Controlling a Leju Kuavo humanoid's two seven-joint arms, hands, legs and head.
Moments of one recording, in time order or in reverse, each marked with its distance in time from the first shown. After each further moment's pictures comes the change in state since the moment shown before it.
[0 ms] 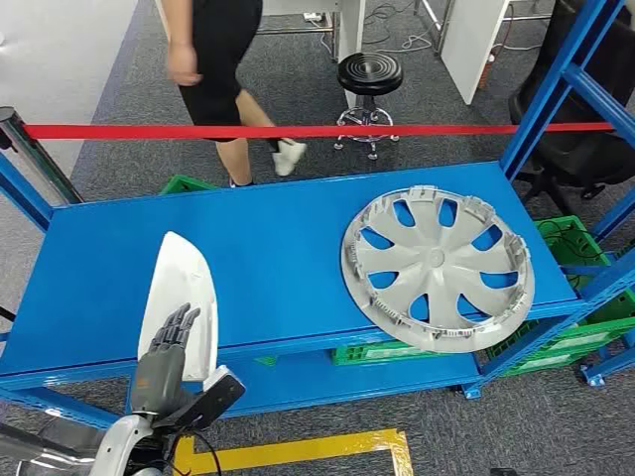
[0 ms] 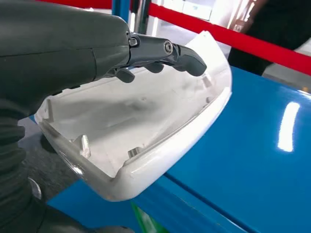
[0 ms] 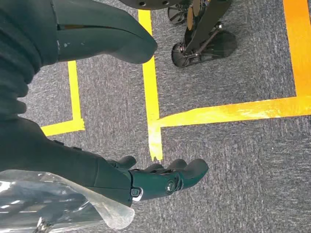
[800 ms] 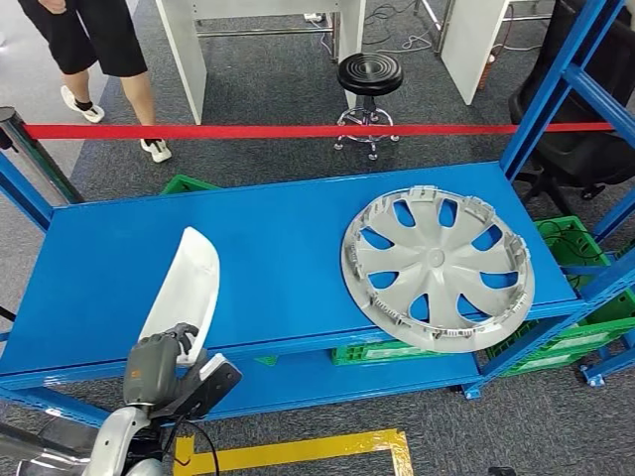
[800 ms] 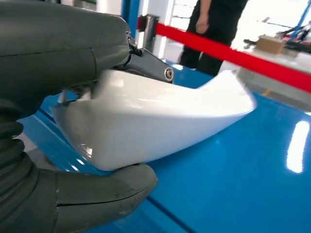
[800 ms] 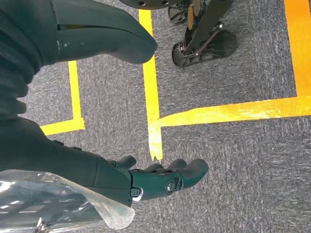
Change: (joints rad) left arm -0.022 -0.012 0.025 0.005 -0.021 0.001 0.024; right arm -0.006 0.000 0.000 0.007 0.009 -0.002 0.001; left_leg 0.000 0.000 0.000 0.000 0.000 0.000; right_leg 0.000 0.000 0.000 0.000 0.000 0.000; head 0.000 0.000
